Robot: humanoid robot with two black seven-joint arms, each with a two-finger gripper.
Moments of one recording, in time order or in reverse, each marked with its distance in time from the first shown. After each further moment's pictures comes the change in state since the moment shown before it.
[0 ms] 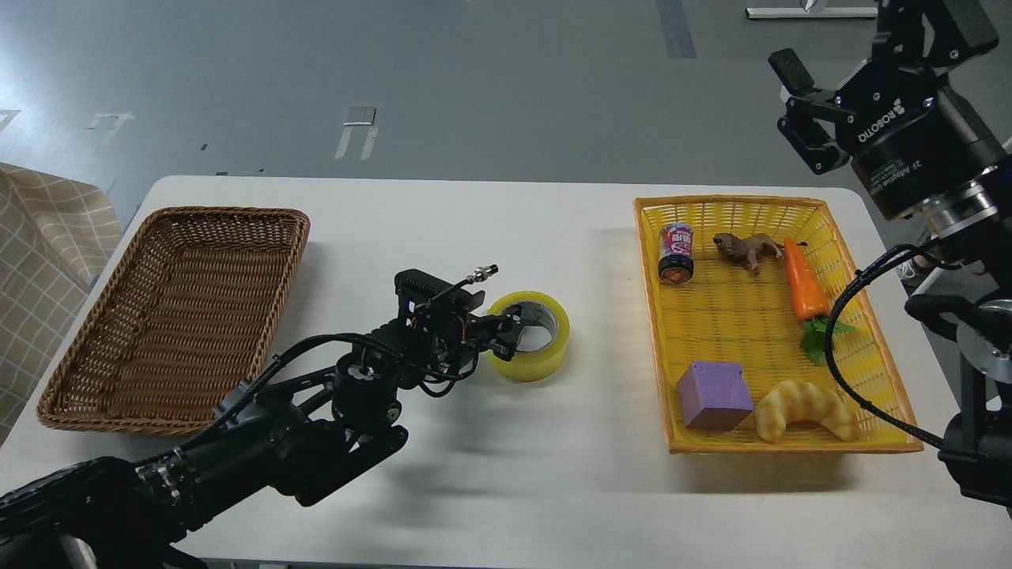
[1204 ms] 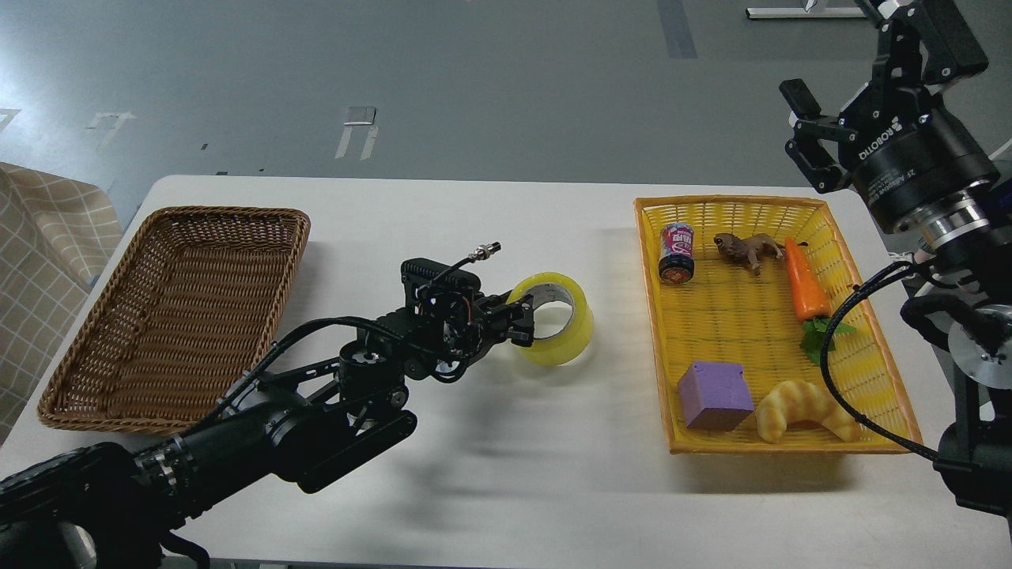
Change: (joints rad) left arm -0.057 0.013 0.013 -0.063 -0.168 -0.012 -0.007; right arm -0.020 0.009 -0.004 -0.004 0.000 -0.118 -0.064
